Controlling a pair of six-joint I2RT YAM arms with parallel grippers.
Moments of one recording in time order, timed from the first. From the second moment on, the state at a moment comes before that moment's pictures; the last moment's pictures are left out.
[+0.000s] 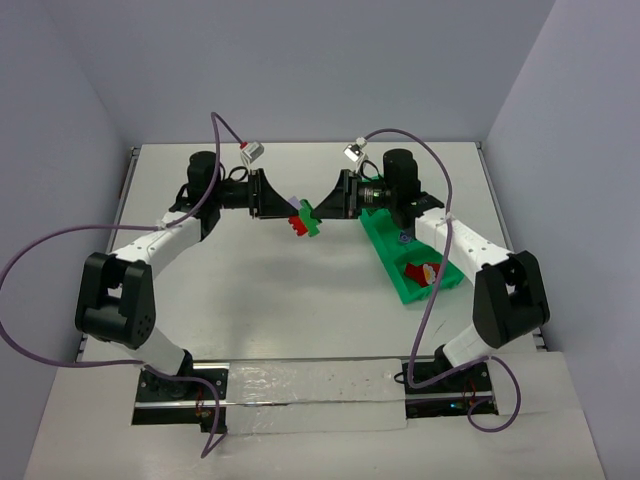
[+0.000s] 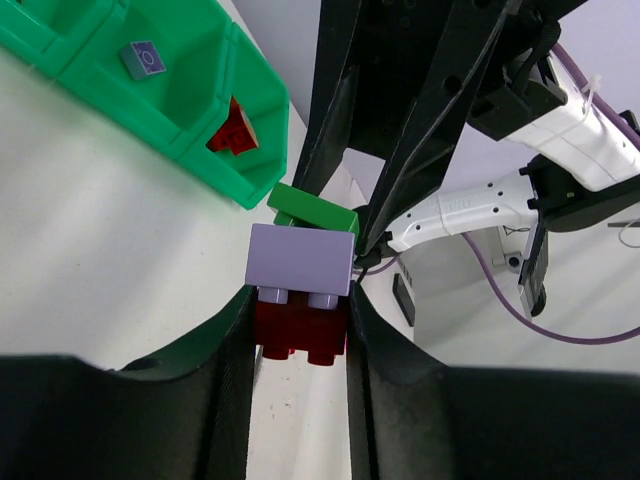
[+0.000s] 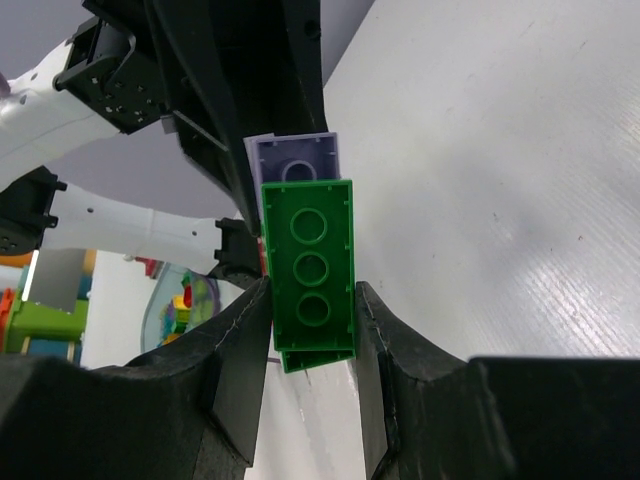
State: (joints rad) left arm -0.30 1.59 1.06 0.27 1.16 -0.82; right arm 0.39 1.53 1.11 0.11 -0.96 0.69
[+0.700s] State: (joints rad) left arm -0.32 1.56 1.01 0.11 1.08 -0.74; right arm 0.35 1.53 1.13 -0.04 -0.47 0.66
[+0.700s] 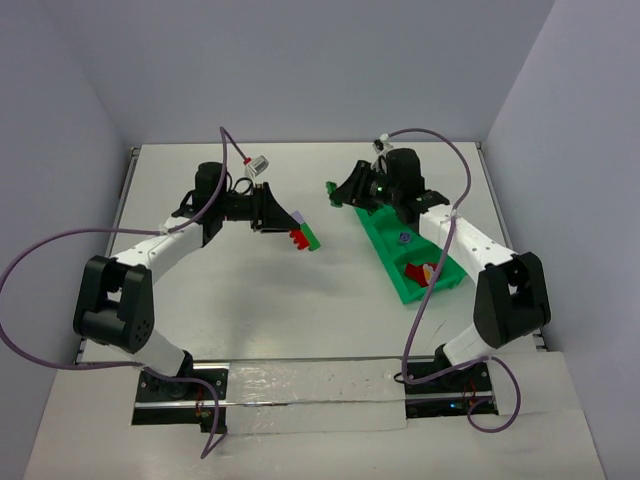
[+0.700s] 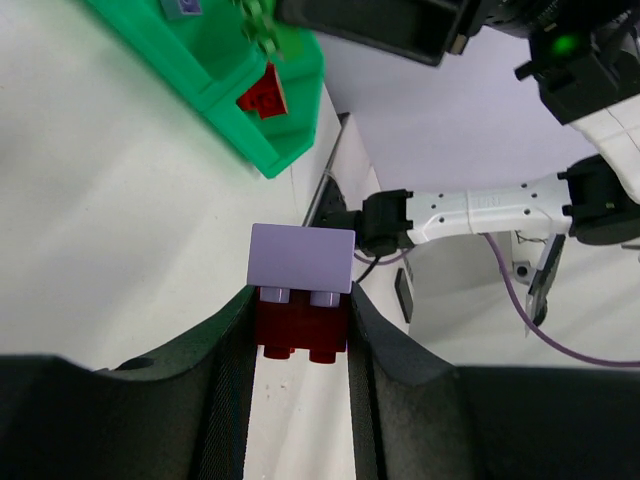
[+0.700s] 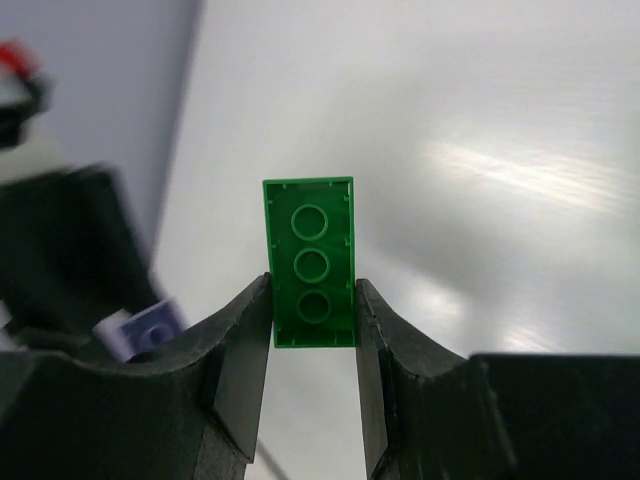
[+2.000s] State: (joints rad) left arm -0.32 1.61 1.21 -0.13 0.95 -0.62; right arm 0.25 1.65 1.24 -0.18 -0.10 0.35
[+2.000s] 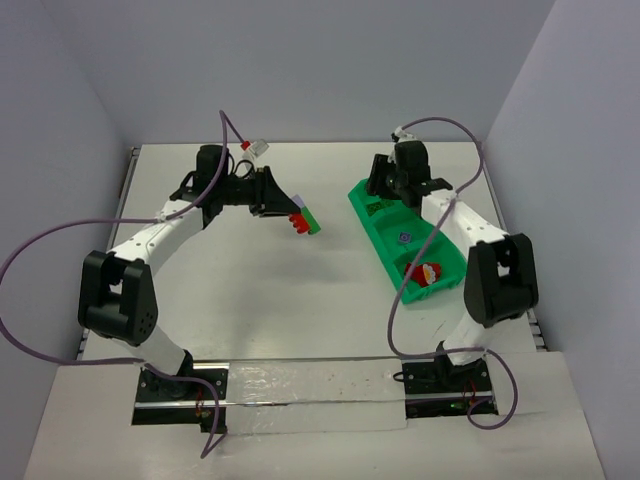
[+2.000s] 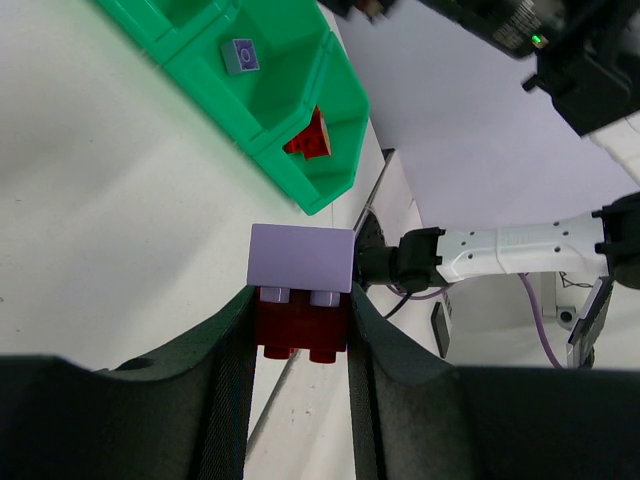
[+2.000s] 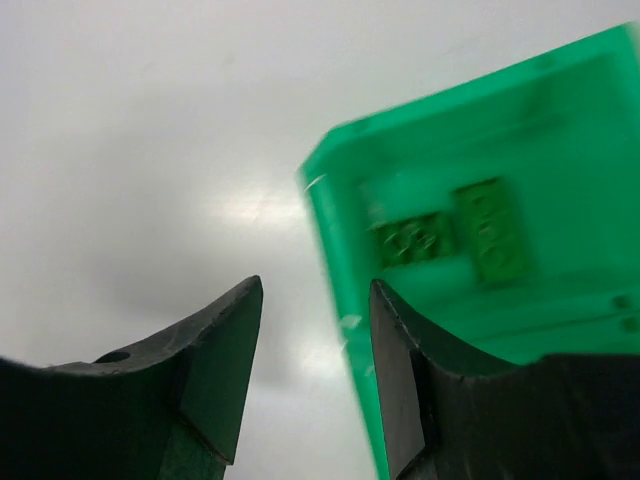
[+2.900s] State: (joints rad) left arm -0.32 1.66 1.29 -0.14 0.99 -0.53; right arm 0.30 1.60 1.21 -0.12 -1.17 0.33
